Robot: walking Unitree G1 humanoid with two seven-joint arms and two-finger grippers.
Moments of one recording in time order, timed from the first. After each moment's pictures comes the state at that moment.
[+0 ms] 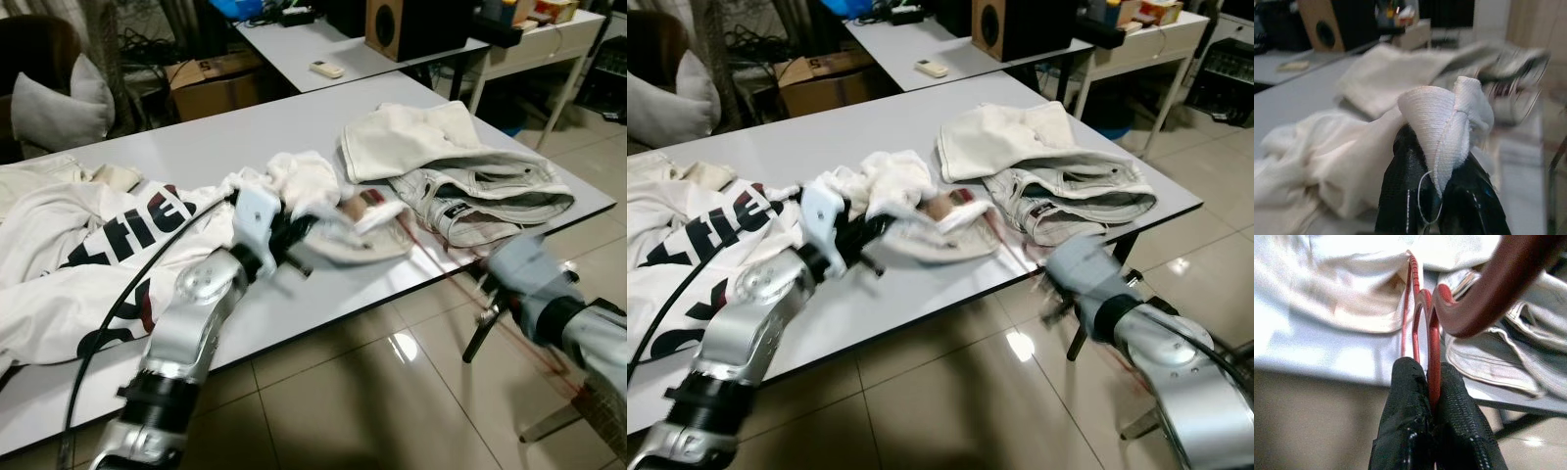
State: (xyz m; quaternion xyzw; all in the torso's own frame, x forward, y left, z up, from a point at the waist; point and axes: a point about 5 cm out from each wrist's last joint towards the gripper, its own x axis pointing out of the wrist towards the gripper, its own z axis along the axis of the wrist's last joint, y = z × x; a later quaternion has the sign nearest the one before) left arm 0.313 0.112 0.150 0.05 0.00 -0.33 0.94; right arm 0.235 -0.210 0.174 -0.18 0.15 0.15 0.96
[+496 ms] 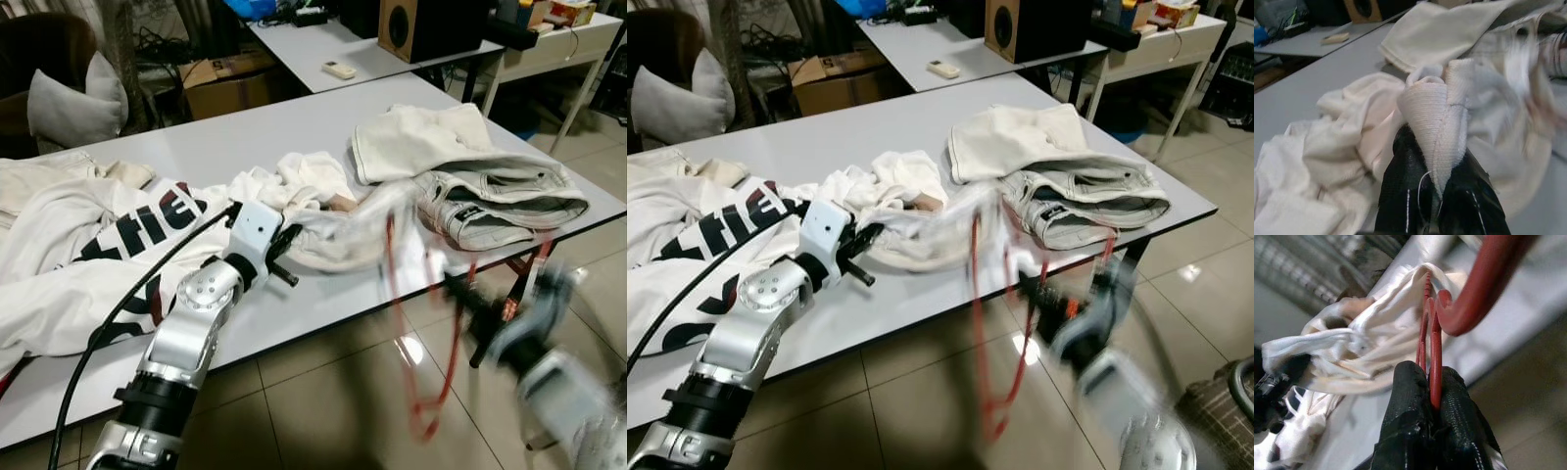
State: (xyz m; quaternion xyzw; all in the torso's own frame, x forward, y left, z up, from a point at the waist) left arm 0.319 0.116 0.140 0.11 0.02 -0.28 0.95; right arm 0.213 -0.187 0.112 0.37 0.17 0.11 0.90
